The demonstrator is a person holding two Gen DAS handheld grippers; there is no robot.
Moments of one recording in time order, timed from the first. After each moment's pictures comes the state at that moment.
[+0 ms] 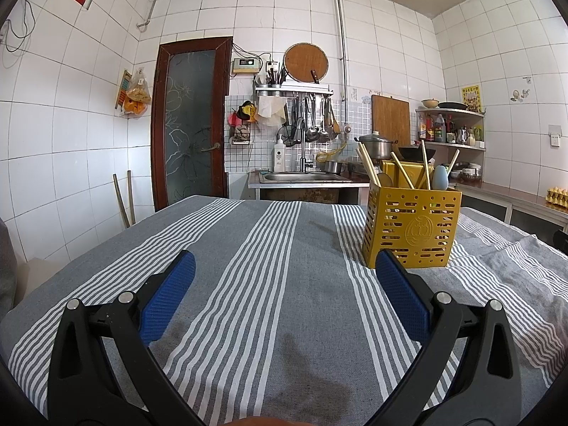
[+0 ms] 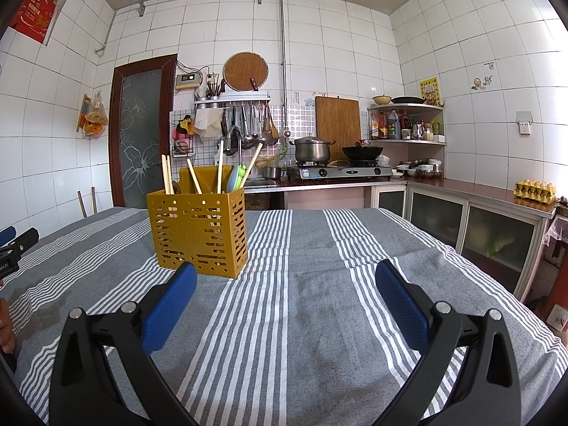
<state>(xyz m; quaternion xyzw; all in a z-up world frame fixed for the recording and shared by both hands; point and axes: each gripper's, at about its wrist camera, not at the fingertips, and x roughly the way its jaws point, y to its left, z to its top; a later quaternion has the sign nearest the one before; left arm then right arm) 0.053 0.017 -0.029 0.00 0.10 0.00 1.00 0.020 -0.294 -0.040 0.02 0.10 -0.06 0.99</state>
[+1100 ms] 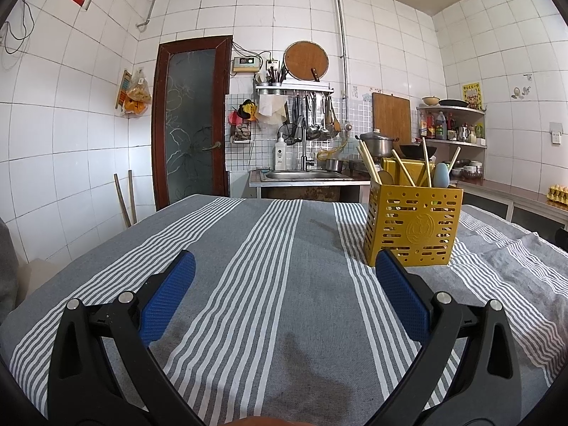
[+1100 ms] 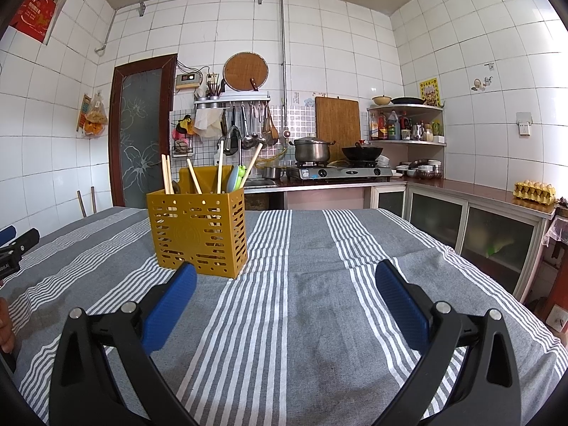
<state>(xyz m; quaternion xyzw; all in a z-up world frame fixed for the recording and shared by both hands) 0.052 0.013 -0.027 0.00 0.10 0.00 0.99 0.020 -0.294 -0.041 0.02 0.10 -0.06 0.99</state>
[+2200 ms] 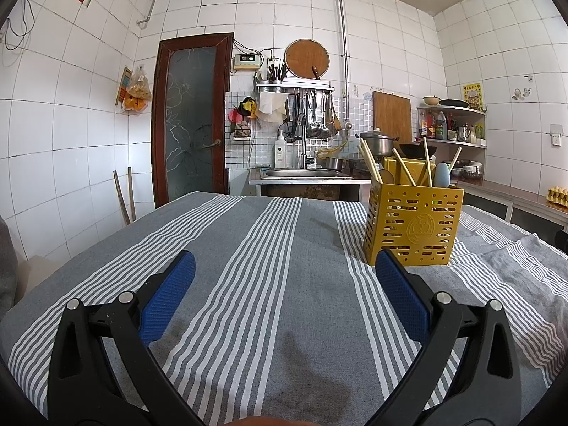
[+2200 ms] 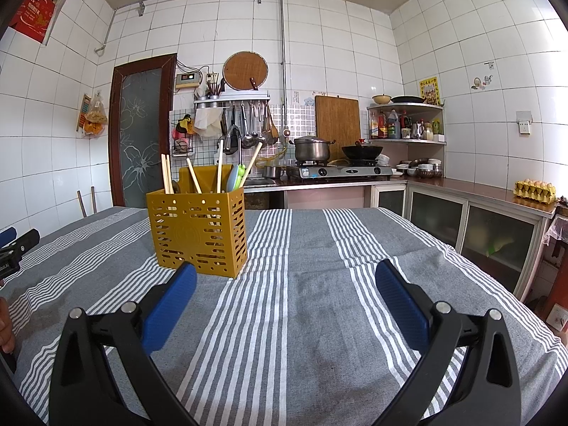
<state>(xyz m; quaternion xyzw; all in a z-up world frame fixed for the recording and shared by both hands) 0.053 0.011 -0.030 0.00 0.10 0.00 0.99 0.020 -0.294 -0.041 0.02 0.10 -0.06 0.99</state>
